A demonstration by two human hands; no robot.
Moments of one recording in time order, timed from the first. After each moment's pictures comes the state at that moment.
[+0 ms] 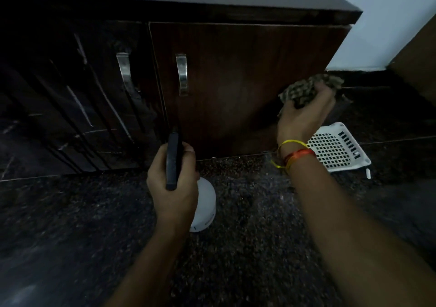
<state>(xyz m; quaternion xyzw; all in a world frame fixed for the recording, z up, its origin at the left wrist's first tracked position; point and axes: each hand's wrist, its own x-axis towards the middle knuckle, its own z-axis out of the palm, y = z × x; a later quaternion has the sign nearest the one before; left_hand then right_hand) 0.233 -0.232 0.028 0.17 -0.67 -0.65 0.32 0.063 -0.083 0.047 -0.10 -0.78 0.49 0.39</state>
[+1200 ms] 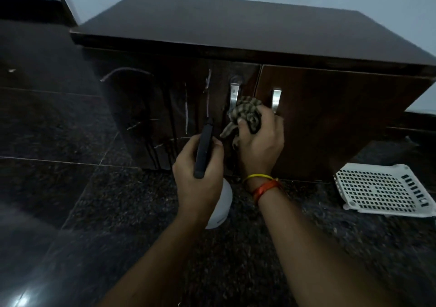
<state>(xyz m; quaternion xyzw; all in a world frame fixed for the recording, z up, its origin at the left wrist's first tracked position) 0.276 -0.319 0.076 0.17 -0.68 -0.62 0.36 0.170 -0.267 0.071 0.11 -0.82 0.49 0.28</state>
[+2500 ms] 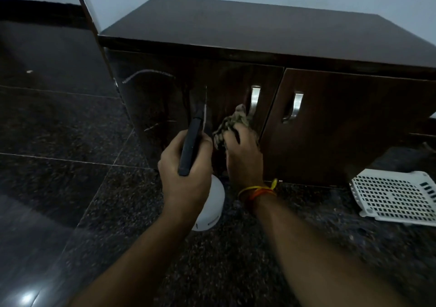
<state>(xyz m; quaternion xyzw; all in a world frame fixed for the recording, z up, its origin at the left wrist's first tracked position) 0.297 -0.366 0.088 0.17 -0.68 -0.59 0.39 0.176 -0.304 0.024 0.33 -0.87 0.22 0.28</state>
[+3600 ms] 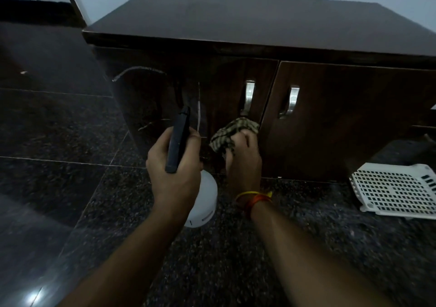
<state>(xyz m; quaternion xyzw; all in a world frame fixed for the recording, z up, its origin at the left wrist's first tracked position) 0.293 -0.369 0.087 0.18 -0.68 -0.58 0.41 0.181 -0.298 0.009 0.25 -0.86 0.39 0.21</state>
